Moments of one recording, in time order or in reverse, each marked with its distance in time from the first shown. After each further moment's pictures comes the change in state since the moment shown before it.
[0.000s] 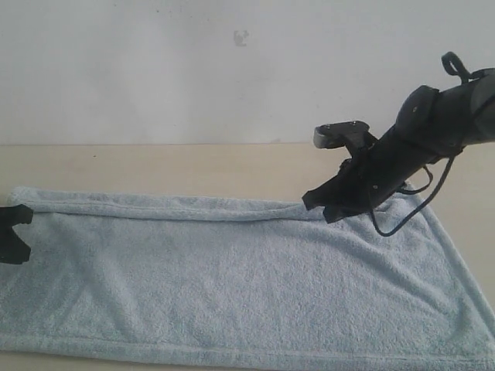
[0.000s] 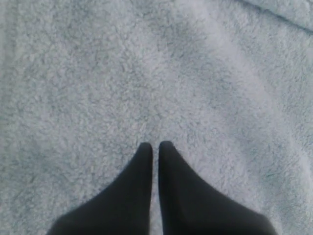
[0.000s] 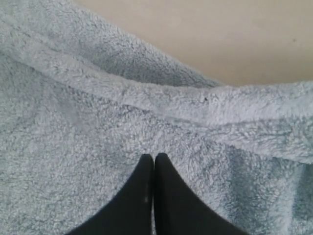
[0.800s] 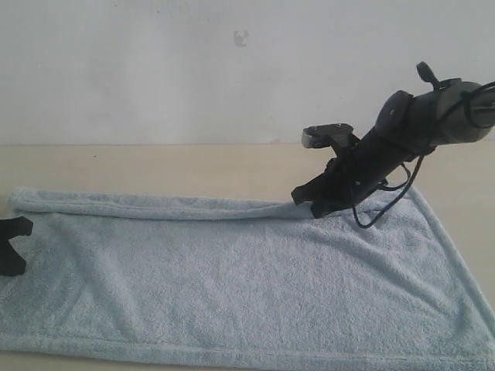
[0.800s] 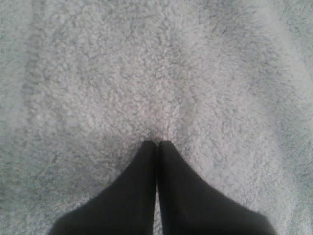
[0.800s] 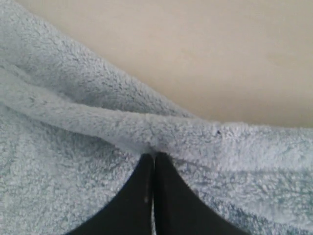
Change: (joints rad) left arm 0.004 0.047 0.044 0.068 -0.060 -0.082; right arm 0.000 0.154 -0.184 0.005 0.046 0.003
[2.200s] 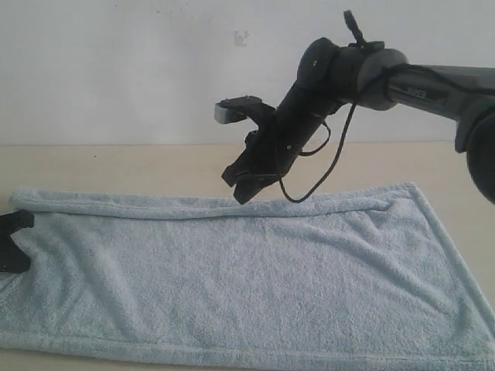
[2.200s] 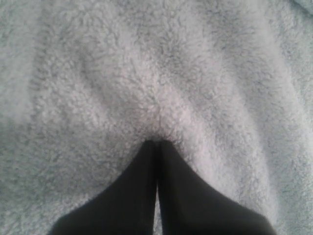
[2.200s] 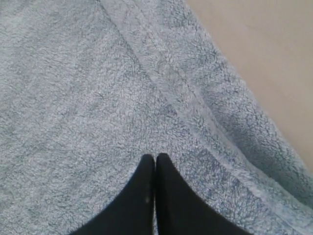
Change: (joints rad) left arm 0.008 0.021 -0.007 -0.085 0.014 -0.019; right arm 0.173 0.145 -0.508 -0.009 0.479 -0.074
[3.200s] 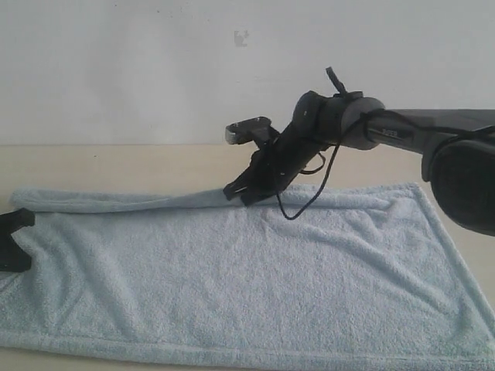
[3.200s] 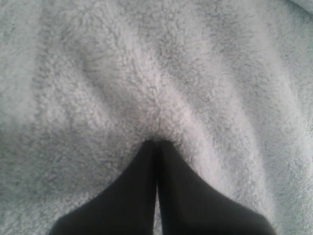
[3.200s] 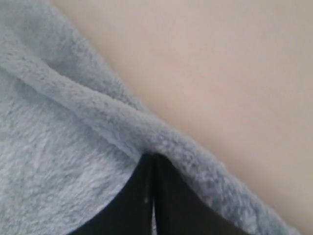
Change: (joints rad) left arm 0.000 0.002 0.000 -0.019 0.000 0.002; right arm -0.007 0.139 -0.005 -0.035 -0.332 0.076
